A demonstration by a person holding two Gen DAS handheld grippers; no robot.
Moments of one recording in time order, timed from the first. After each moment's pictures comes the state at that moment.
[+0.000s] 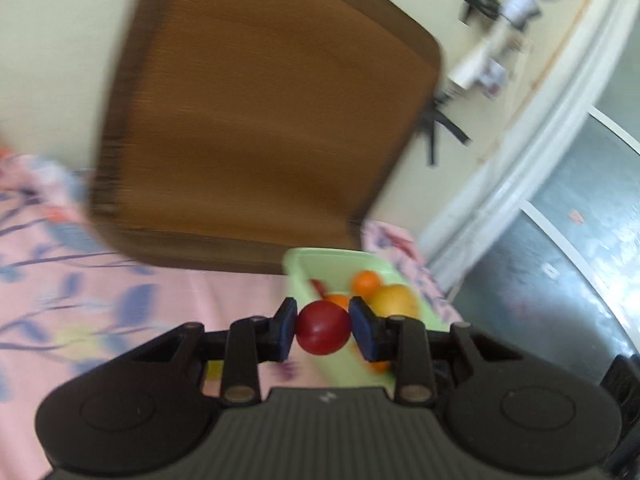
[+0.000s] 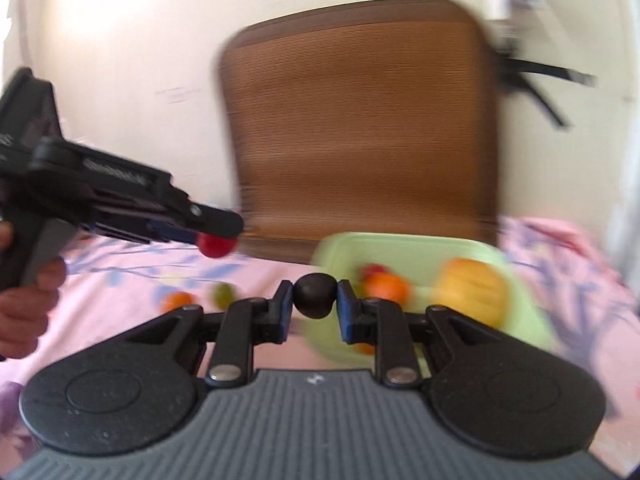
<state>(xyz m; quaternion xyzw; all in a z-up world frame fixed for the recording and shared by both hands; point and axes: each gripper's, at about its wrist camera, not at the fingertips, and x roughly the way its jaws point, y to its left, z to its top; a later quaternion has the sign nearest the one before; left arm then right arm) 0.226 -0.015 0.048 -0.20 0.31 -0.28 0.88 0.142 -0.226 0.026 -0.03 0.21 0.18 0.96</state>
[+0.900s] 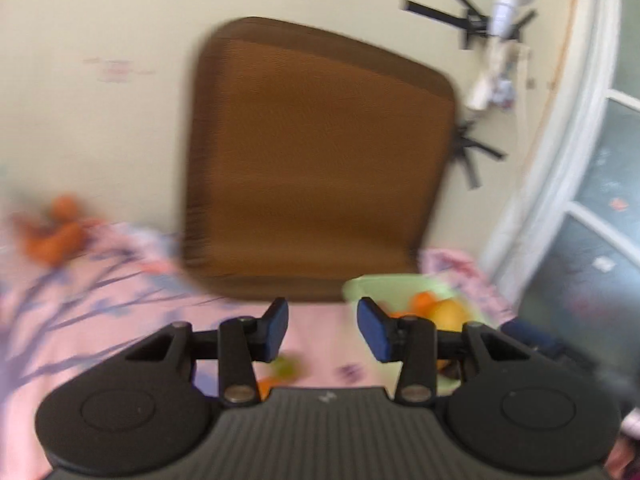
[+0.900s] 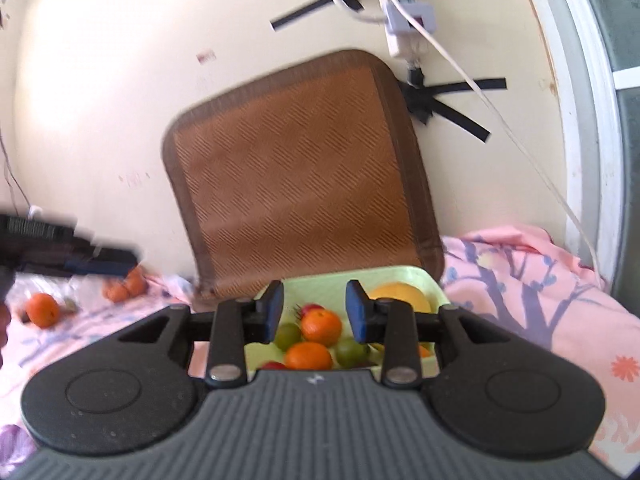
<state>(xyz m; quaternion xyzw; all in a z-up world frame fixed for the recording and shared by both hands) 0.150 0.017 0.067 -0.12 0.26 -0.13 0.95 0.124 -0.279 0.021 0.07 0.12 0.17 0.98</state>
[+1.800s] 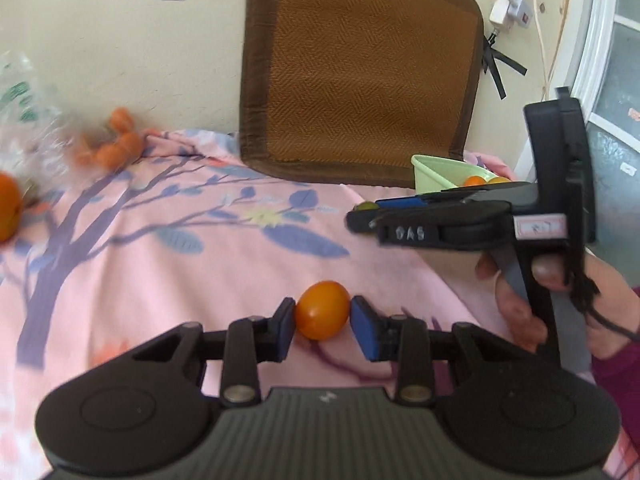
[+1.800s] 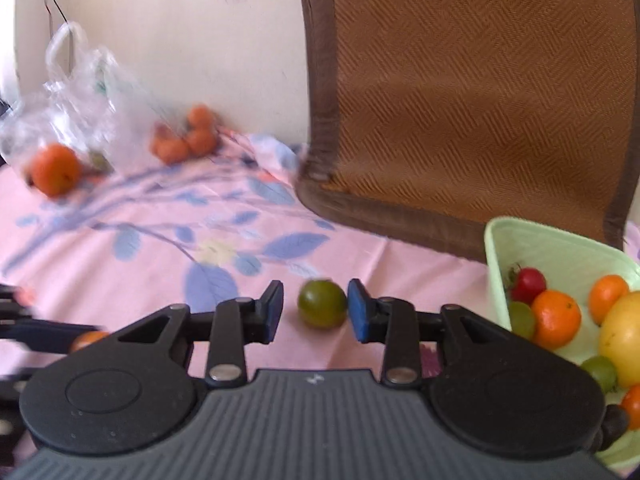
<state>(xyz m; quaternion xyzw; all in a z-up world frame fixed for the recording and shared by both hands) 0.097 0.051 -0.001 -0.07 0.32 -0.13 0.93 0.209 -0.102 -0.016 -0.10 0.30 0.25 0.92</state>
